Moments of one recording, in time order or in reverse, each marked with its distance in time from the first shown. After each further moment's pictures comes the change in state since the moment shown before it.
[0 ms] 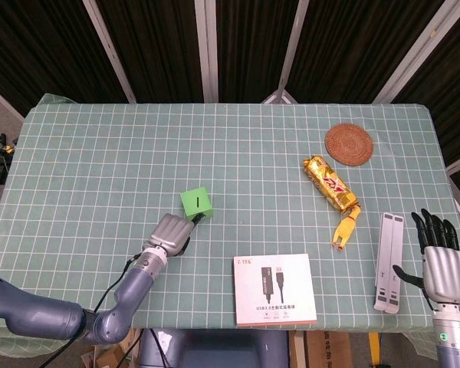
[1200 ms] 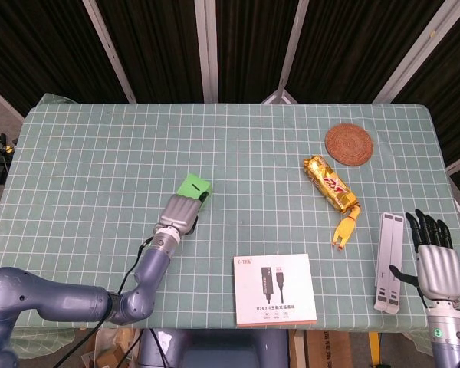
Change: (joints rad) left arm -0.089 -0.096 -0.115 0.204 -0.138 -0.012 0.025; right arm 0.017 -0.018 0.000 0.009 0.029 -0.036 -0.035
